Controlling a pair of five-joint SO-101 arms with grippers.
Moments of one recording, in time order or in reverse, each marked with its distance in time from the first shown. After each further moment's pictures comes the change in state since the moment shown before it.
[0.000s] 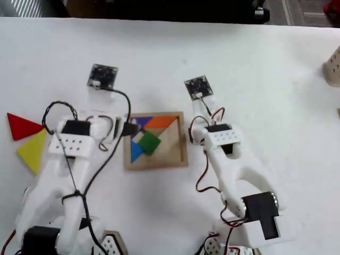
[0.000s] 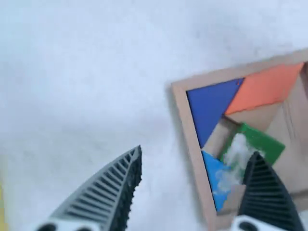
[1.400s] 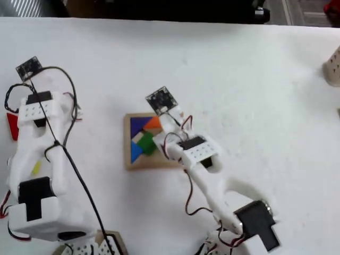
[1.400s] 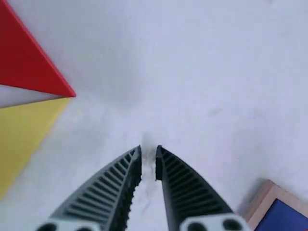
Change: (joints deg) left arm -19.9 27.4 -23.5 5.6 27.7; right arm -14.9 -4.1 5.4 -7.9 0.0
